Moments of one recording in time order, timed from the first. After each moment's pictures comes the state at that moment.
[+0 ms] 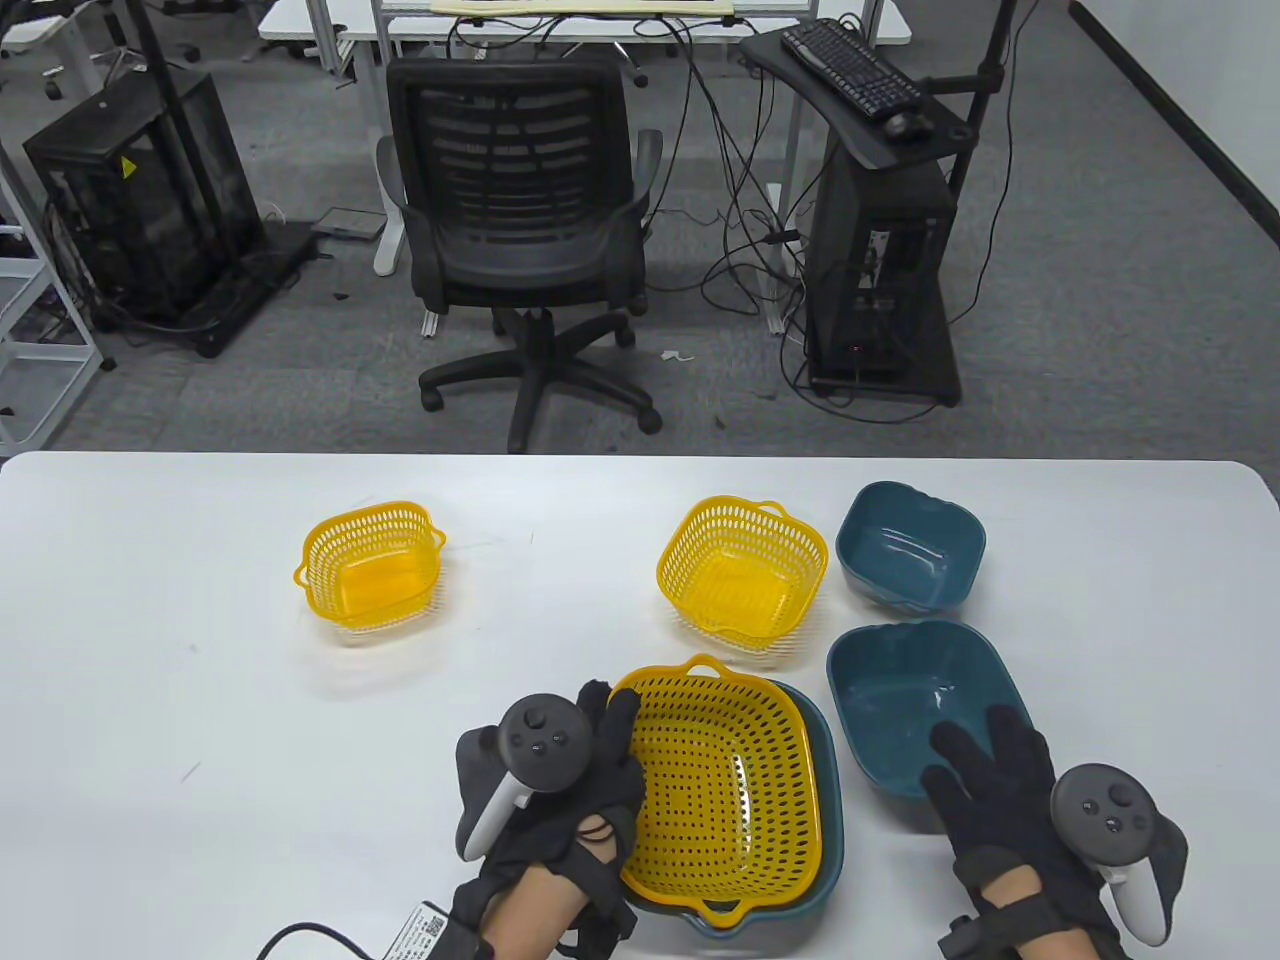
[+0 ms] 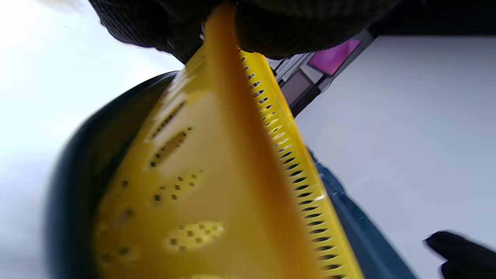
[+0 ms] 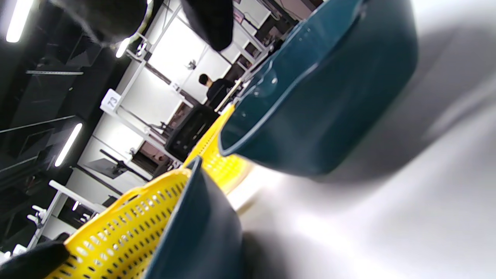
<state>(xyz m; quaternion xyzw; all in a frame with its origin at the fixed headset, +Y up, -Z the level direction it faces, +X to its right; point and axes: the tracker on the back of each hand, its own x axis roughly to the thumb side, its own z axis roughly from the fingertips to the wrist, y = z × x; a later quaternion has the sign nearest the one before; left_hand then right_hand) -0.108 -0.686 -0.329 -0.11 -0.08 0.32 0.94 0.293 -0.714 -0.285 -0.02 -0.01 0.89 0.46</state>
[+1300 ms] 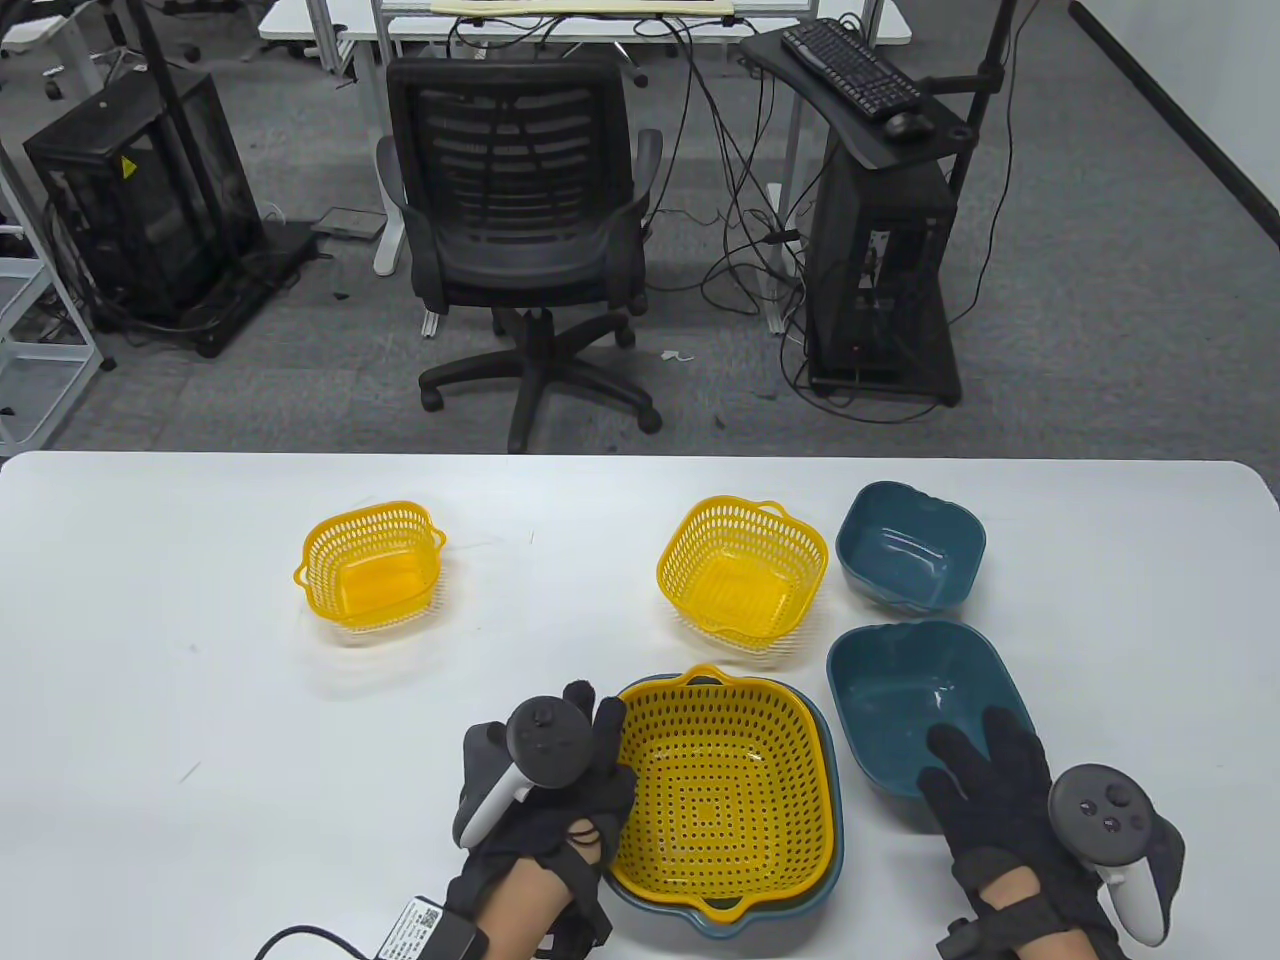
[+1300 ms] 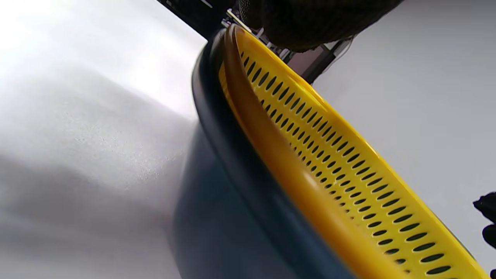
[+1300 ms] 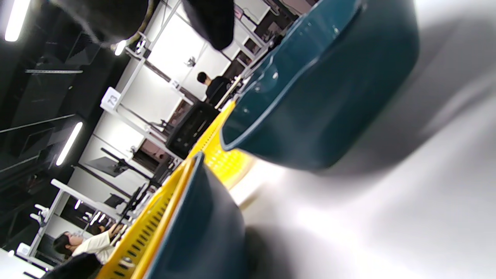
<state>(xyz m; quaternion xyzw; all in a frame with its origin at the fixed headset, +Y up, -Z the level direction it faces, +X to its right) -0.120 -0.710 -0.338 -0.16 -0.09 0.30 0.94 0.290 -0.712 -0.285 -0.02 -0.01 0.89 0.46</state>
